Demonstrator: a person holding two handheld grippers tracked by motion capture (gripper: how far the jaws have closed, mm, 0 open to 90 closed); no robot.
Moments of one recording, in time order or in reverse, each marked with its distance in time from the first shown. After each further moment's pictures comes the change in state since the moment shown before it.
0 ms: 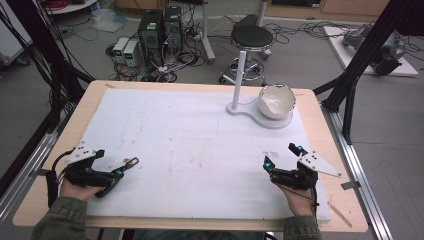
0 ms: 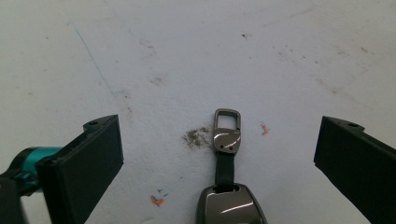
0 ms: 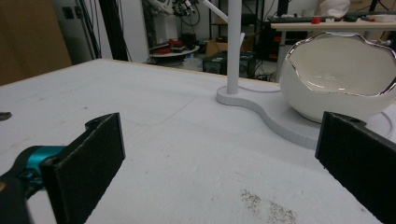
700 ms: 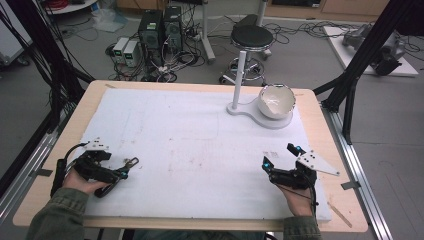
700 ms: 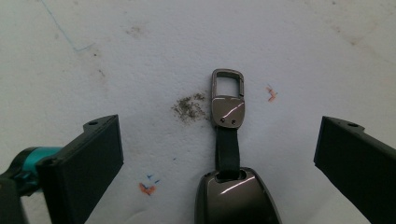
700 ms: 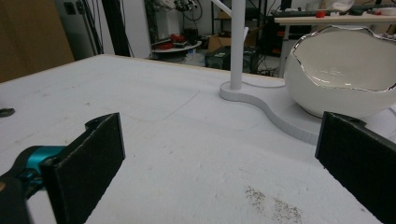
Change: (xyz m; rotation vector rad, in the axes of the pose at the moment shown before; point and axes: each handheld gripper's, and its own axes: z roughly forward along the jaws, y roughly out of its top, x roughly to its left) left arm 0.008 0.009 0.027 0.268 -0.058 0.015; right arm 0.001 0.000 0.003 0.018 0.009 0.001
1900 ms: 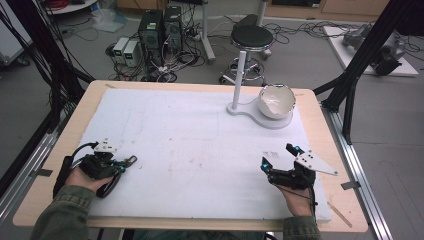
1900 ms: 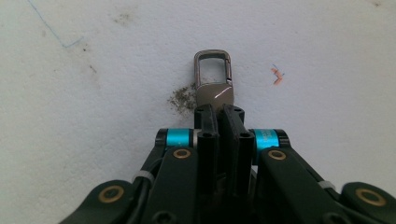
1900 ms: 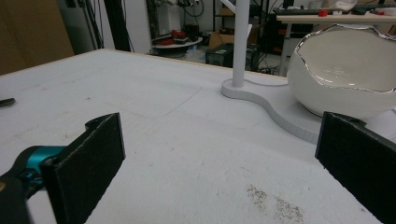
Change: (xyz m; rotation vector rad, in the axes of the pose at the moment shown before) left arm -0.009 0.007 0.005 0.098 0.040 0.089; right arm 0.003 0.001 0.001 0.016 0.001 -0.022
